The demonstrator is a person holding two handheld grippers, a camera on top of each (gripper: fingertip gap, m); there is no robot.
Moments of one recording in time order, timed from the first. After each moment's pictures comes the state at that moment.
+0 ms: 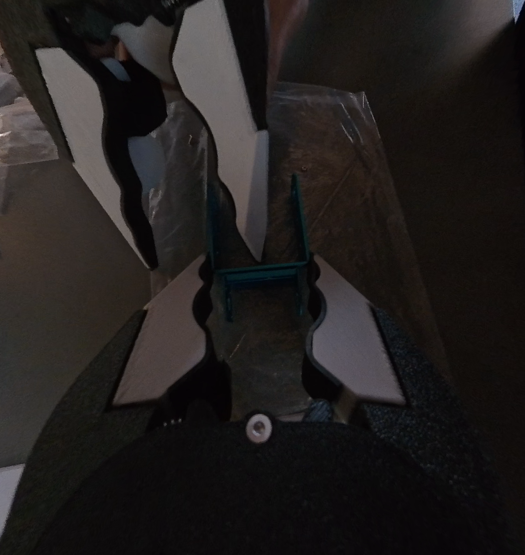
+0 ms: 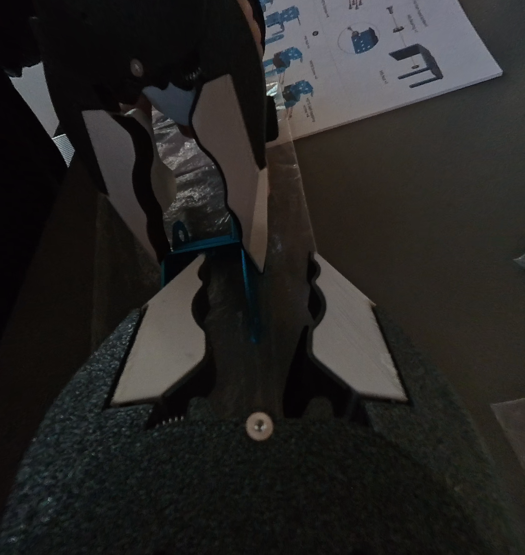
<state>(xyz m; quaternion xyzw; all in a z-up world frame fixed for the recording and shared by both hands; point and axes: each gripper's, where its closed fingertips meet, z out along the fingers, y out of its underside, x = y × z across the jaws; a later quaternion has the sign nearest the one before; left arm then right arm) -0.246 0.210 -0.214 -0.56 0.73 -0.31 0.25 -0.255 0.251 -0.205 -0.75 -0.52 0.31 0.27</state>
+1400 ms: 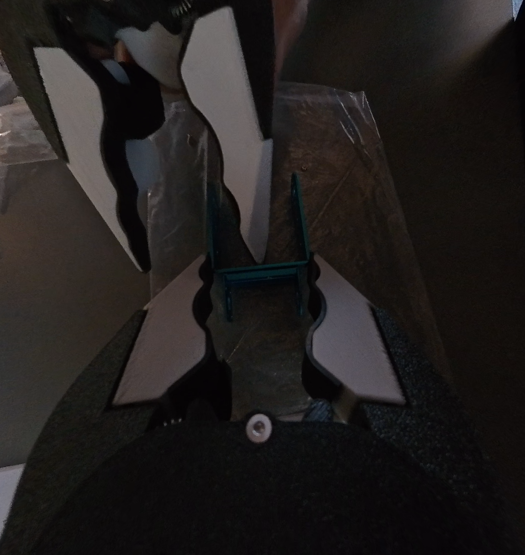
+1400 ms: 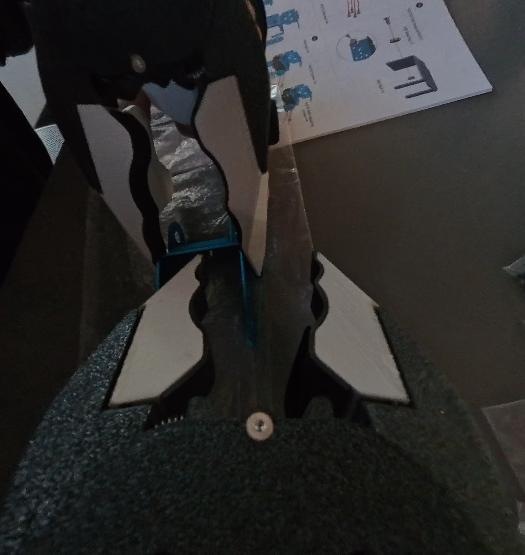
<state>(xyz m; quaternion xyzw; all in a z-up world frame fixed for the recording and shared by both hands) -0.246 0.209 -0.214 -0.55 0.73 -0.31 0.25 -0.257 0.252 -0.206 -0.75 -0.53 0.29 0.28</state>
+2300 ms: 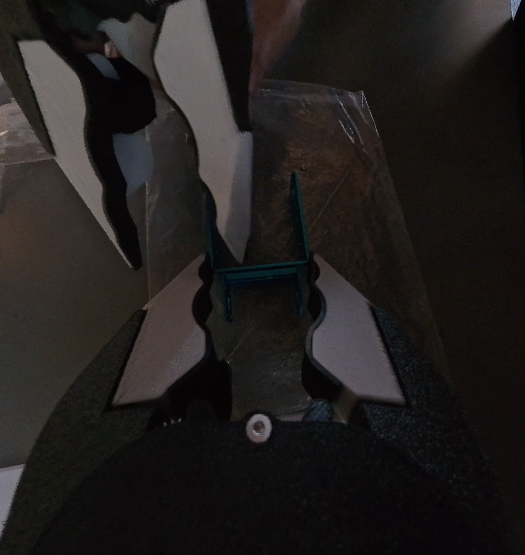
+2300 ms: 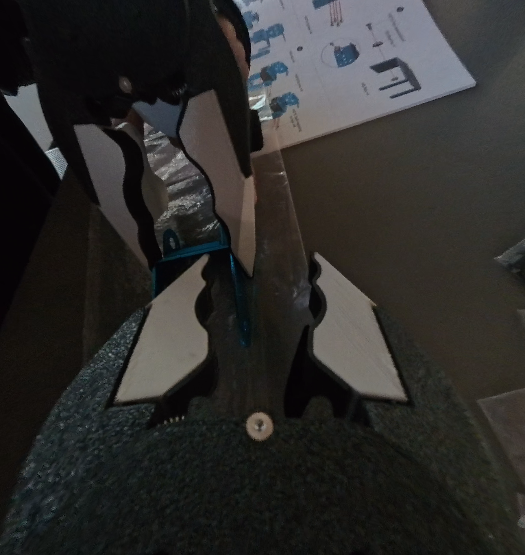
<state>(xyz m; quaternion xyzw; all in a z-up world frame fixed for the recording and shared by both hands) -0.246 0.209 -0.215 -0.55 0.73 -0.31 0.25 -0.254 0.258 -0.202 -0.75 -0.50 0.31 0.28</state>
